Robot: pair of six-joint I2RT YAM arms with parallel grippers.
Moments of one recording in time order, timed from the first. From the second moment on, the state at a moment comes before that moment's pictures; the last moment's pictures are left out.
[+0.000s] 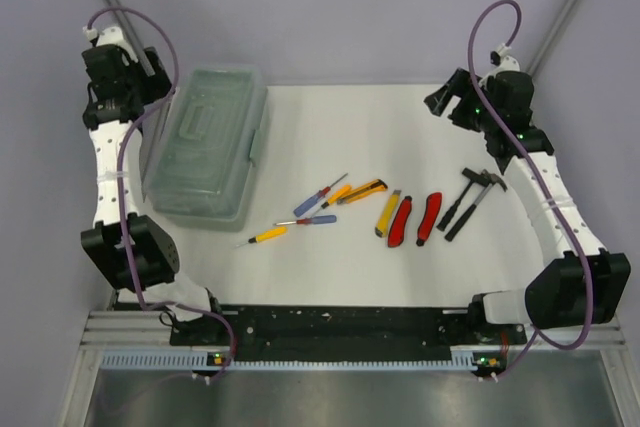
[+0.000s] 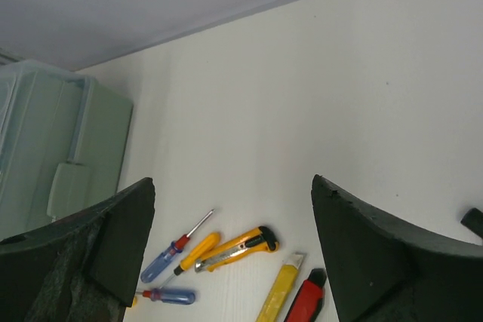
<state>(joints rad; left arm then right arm) 0.26 1.59 1.72 -0.47 0.01 -0.11 0.09 1.34 1.28 -0.28 -0.18 0.49</state>
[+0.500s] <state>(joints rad) 0.38 1.62 1.43 -0.40 0.43 -0.27 0.09 1.36 1.24 -0.28 -0.31 0.51</state>
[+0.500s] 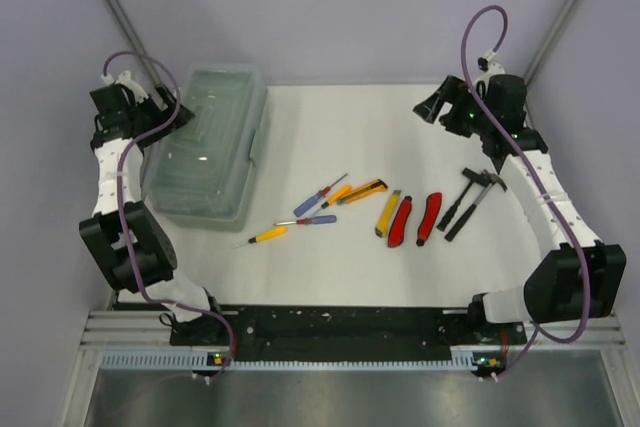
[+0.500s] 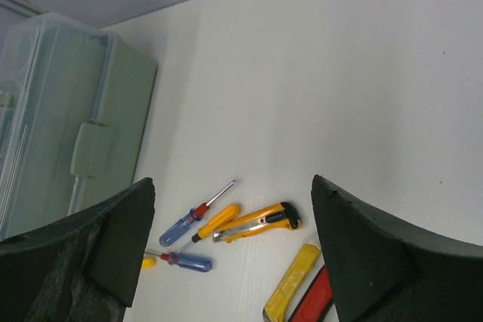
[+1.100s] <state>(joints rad) 0.31 1.66 1.35 -0.16 0.66 -0.45 0.24 1.55 1.27 -0.25 -0.41 0.52</state>
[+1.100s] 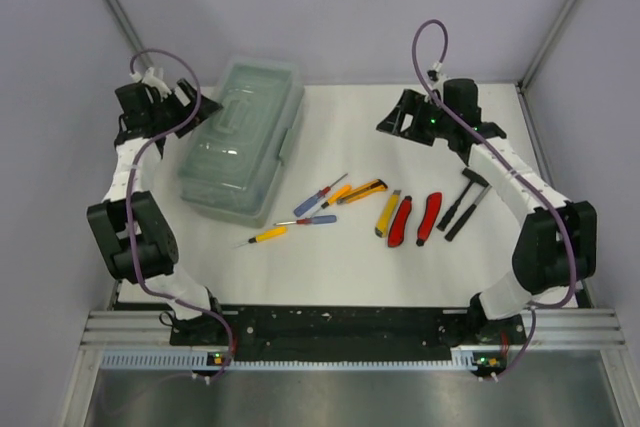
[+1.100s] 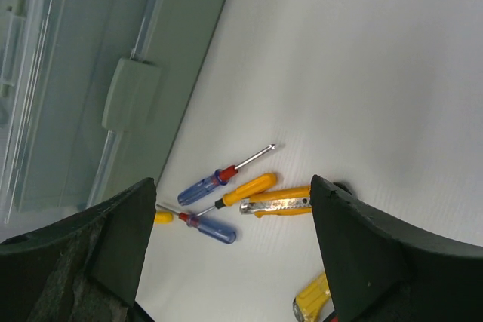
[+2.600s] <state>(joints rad) 0.33 1.44 0.98 -0.01 0.73 -0.68 0.52 2.15 1.44 0.35 -0.57 0.99</state>
